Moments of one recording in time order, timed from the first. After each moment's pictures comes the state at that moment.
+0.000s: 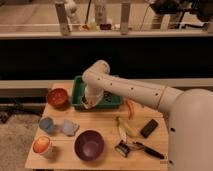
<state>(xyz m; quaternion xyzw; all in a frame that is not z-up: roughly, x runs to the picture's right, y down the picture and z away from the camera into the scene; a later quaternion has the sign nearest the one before) -0.085 0.071 0.799 -0.19 -0.21 -0.50 0.82</state>
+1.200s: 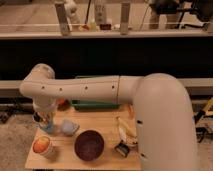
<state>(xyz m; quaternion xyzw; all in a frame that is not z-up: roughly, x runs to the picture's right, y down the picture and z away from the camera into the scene) -0.275 0.117 0.695 -0.14 -0.30 -0.70 0.63</state>
